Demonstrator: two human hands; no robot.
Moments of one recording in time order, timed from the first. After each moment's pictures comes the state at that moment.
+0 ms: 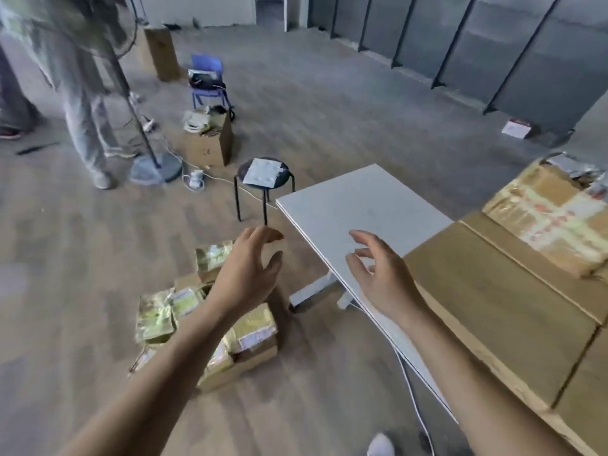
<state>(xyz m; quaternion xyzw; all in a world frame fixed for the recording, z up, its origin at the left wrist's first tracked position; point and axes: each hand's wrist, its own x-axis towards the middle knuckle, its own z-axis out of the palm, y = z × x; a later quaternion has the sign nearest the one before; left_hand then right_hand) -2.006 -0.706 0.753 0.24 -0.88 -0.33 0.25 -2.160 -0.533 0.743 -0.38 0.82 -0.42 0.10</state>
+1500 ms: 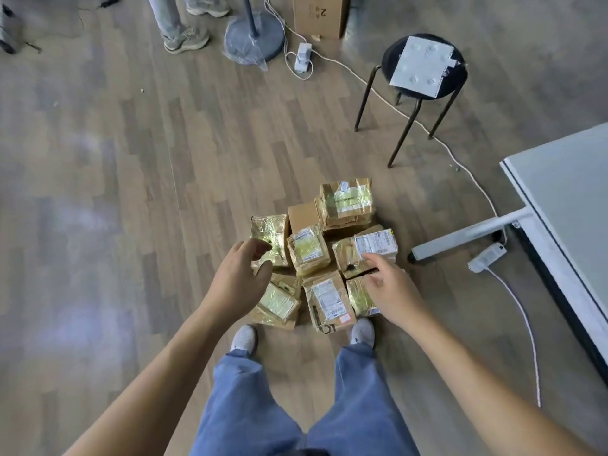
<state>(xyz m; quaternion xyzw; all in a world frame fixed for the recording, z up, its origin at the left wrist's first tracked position) -1.831 -1.078 0.580 0.50 -0.78 -0.38 0.03 -2.048 -0.914 0.503 -0.36 0.80 -0.27 0.40</state>
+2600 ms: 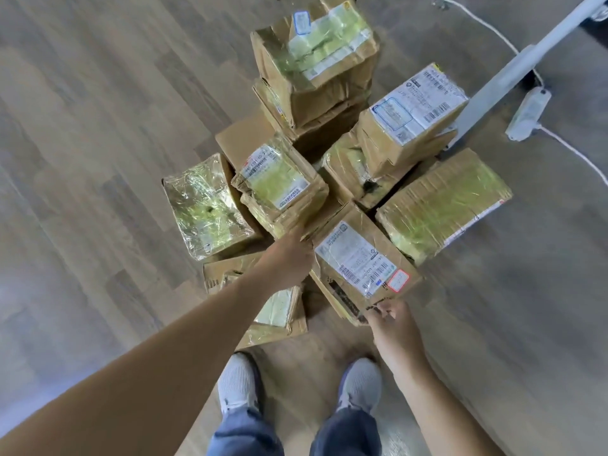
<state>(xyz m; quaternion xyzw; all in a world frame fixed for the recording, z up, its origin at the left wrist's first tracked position) -1.869 -1.088 0.089 0.35 -0.78 -0.43 -0.30 -1.869 -0.872 0.090 0.18 0.84 -0.34 0.37</state>
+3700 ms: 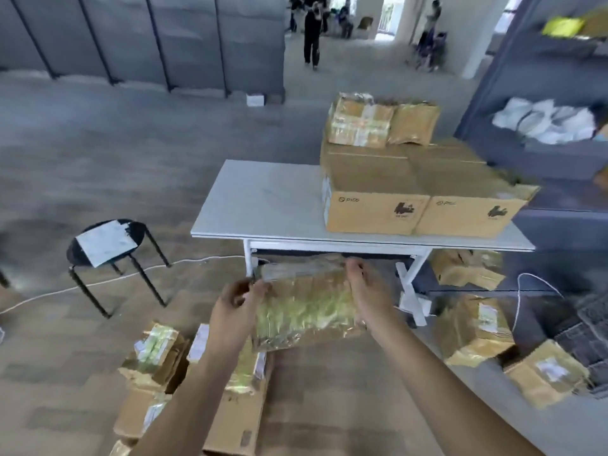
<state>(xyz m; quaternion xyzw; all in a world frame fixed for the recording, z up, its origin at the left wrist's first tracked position) -1.886 -0.912 0.701 0.10 -0.75 -0.66 -0.02 -1.873 -0.697 0.723 0.20 0.81 -0.55 -0.09</state>
